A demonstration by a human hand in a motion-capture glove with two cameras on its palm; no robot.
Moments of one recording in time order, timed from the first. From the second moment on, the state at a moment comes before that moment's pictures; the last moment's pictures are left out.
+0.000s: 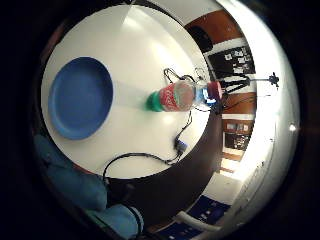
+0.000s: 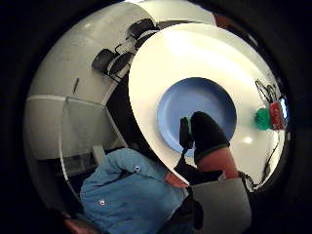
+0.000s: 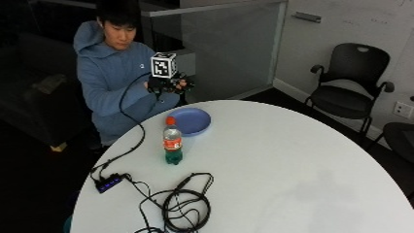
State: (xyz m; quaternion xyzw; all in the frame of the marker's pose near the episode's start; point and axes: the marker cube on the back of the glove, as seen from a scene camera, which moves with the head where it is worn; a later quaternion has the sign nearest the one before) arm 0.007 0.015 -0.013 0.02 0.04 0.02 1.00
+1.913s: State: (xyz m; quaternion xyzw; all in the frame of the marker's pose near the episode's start) arm 0.303 0.121 0.010 0.30 -0.41 0.12 0.85
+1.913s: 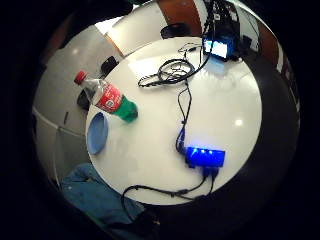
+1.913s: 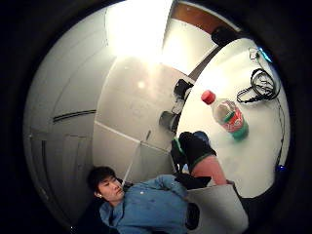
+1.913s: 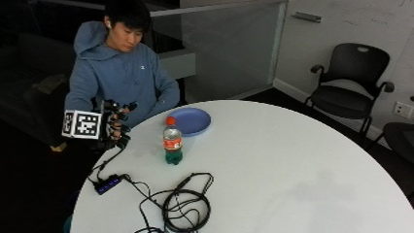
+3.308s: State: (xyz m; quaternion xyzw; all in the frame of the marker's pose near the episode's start) arm 0.226 -0.047 0.111 0.29 -0.61 0.09 0.73
